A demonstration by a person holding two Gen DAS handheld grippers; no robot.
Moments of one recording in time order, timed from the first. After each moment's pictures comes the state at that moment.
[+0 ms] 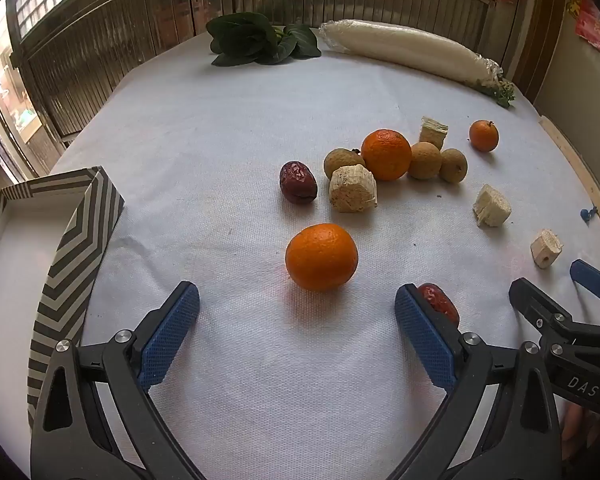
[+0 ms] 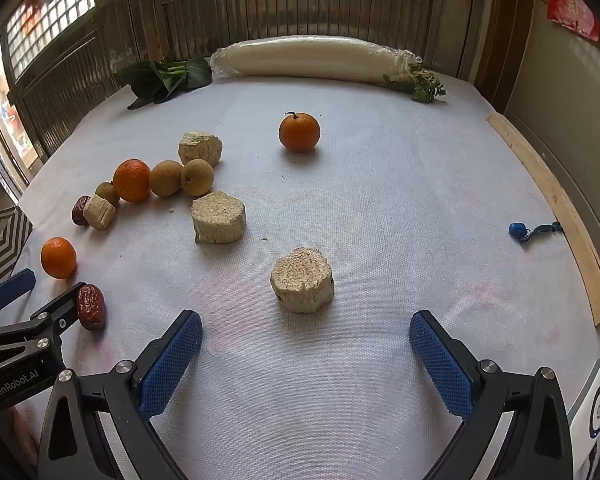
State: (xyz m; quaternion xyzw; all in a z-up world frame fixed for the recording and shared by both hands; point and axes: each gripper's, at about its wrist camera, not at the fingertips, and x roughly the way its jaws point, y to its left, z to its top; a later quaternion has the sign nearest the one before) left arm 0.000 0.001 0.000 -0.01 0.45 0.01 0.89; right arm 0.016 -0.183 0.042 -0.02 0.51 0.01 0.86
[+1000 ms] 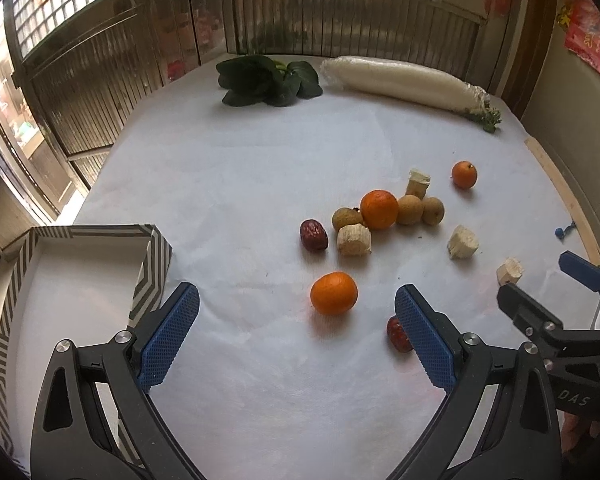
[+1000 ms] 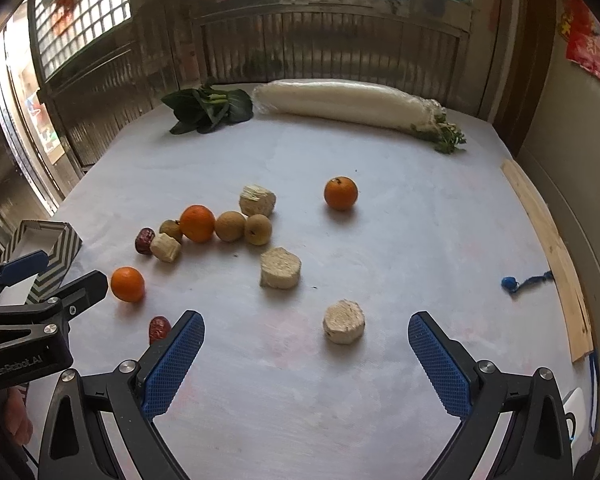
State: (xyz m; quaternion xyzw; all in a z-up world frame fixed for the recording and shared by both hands) left arm -0.006 0.016 0.060 0.00 0.44 0.00 0.90; right arm 0.017 -0.158 0.103 -0.03 0.48 0.06 0.87
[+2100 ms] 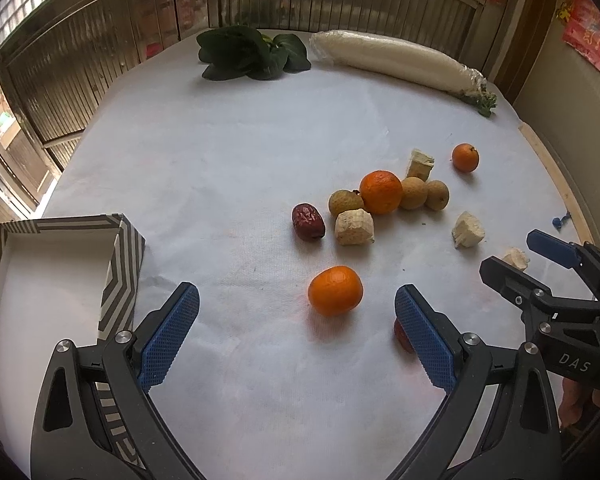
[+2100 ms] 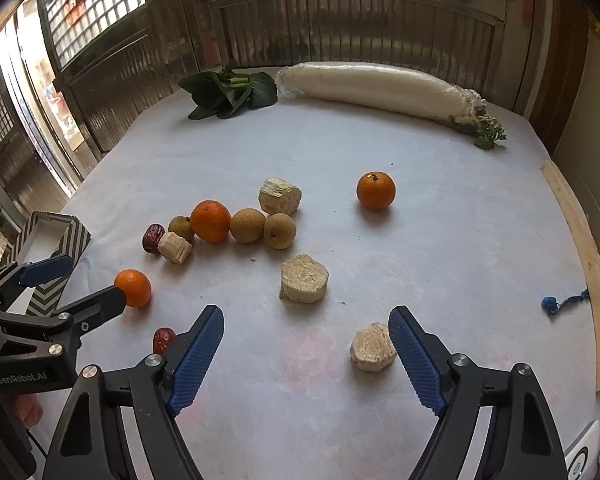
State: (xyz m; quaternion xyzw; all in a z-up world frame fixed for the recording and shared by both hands) left arm 0.013 0.020 0.041 -0.01 0.48 -0.04 0.88; right arm 0.043 -0.153 0.085 -0.02 0.51 0.11 0.86
